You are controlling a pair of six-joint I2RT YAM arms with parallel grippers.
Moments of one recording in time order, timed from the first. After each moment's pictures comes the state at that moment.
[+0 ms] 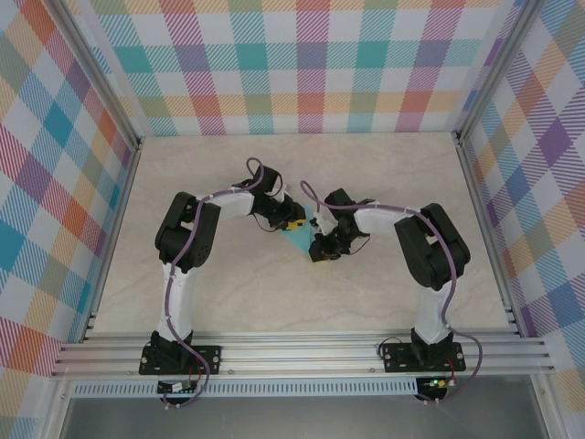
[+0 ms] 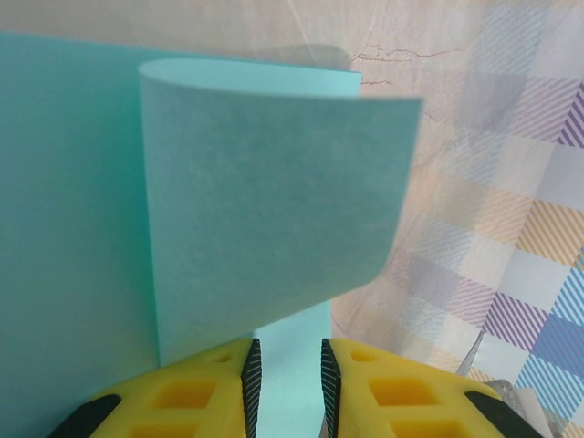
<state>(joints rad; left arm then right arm) -0.43 2.19 1.45 -0.32 0.69 -0.75 0.54 1.92 1.13 -0.60 -0.61 0.20</state>
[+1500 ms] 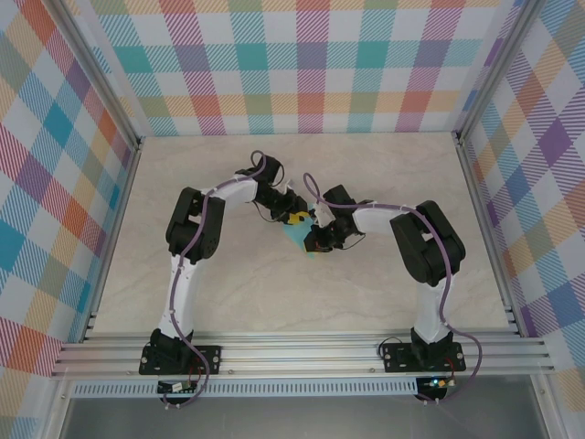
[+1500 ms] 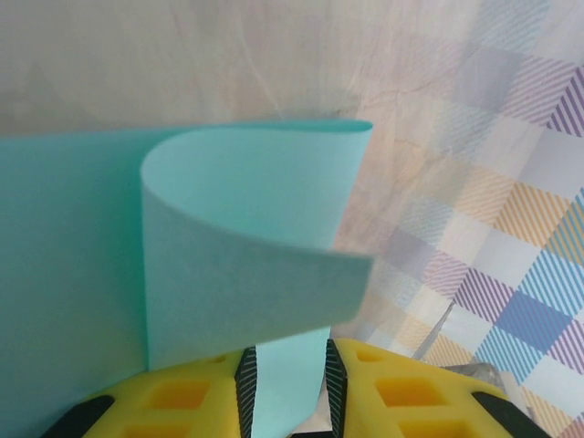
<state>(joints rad) -0.39 2.35 1.75 -0.59 0.80 -0.70 0.53 1.98 1.14 -0.39 -0.63 0.34</state>
